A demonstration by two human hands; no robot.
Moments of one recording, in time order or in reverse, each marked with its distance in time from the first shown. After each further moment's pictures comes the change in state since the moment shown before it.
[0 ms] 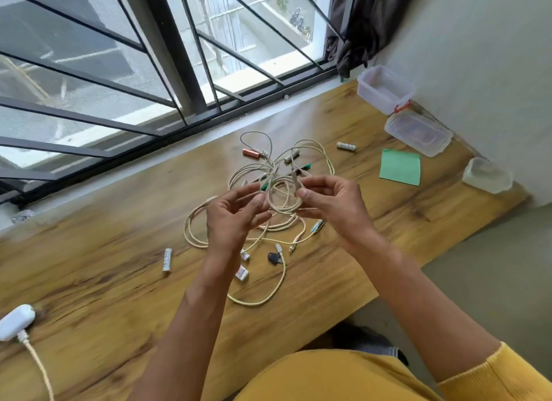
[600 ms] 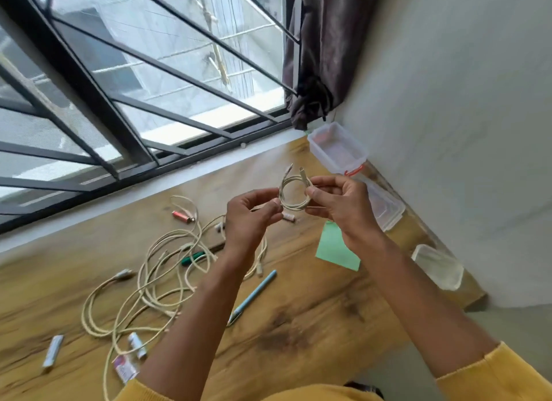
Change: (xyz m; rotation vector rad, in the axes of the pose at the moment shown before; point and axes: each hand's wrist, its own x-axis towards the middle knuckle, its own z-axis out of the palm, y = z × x) left_hand 0.125 0.005 0.241 0.117 0.005 0.015; right_hand 0.181 -0.081 -0.179 -0.047 0.094 0.019
